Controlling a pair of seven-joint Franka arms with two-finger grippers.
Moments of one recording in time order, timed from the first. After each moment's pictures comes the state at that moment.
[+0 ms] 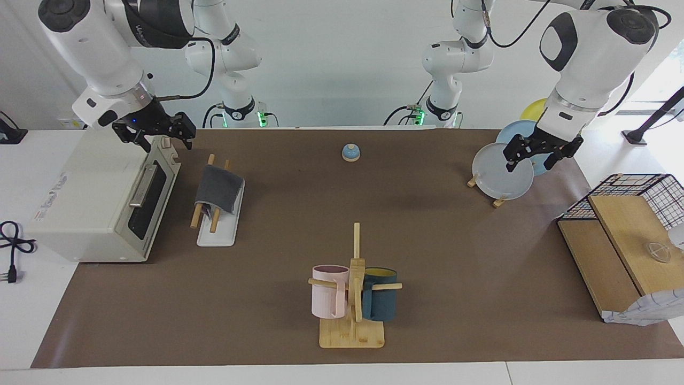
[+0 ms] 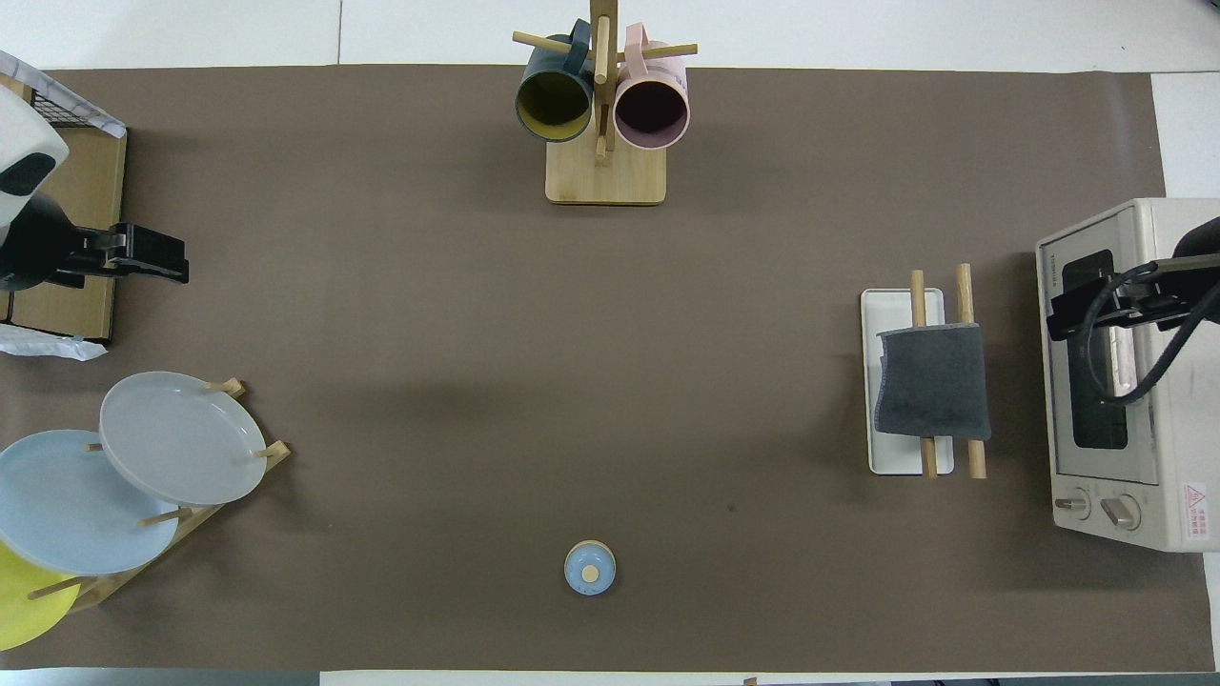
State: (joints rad) left arm 0.01 0.02 -0.10 -1.66 0.01 1.70 -0.05; right arm 0.15 0.00 -0.18 -1.62 -0.01 1.49 -0.09
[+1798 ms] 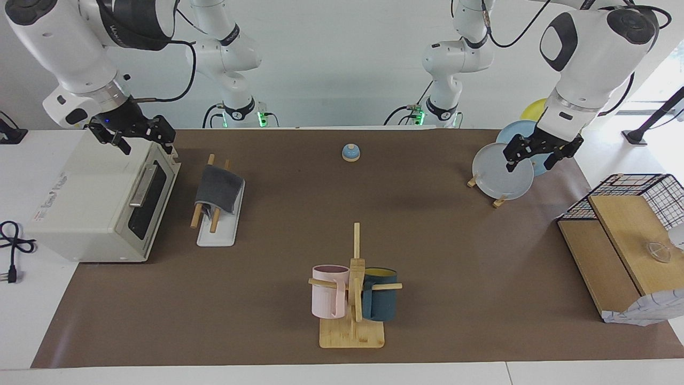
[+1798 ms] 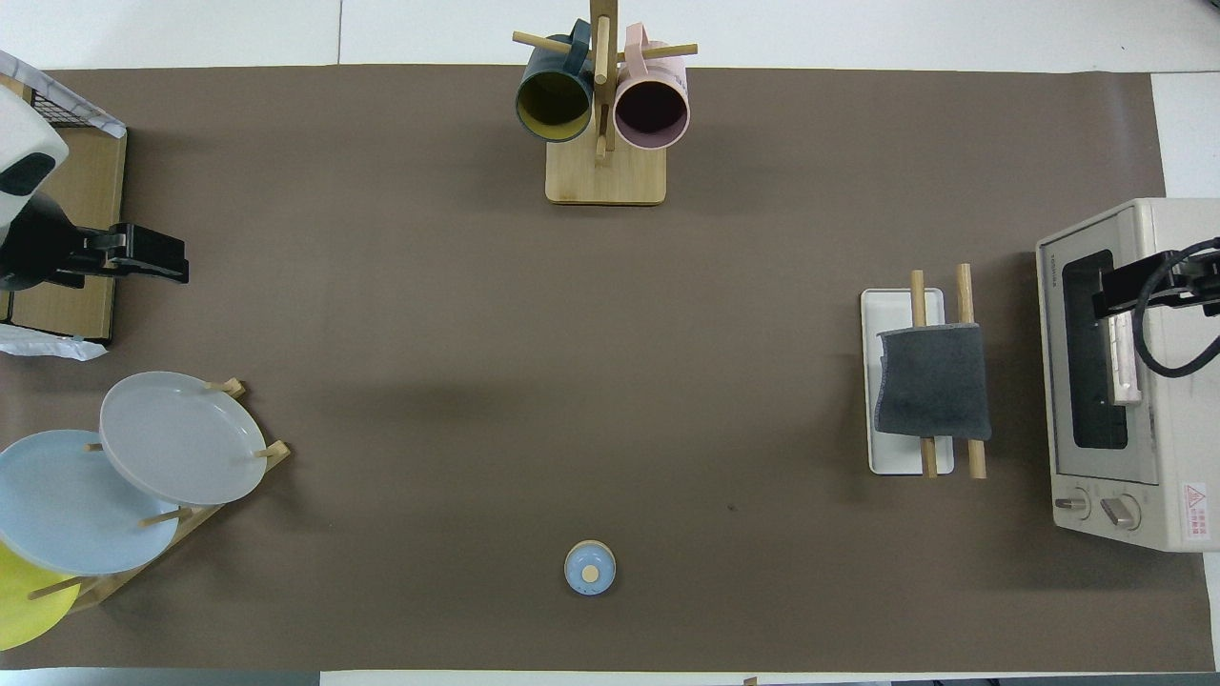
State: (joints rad) left arm 0.01 0.02 -0.10 -1.66 0.01 1.70 -0.05; right arm 0.08 0.02 -0.18 -1.60 -0.01 1.53 -0.09
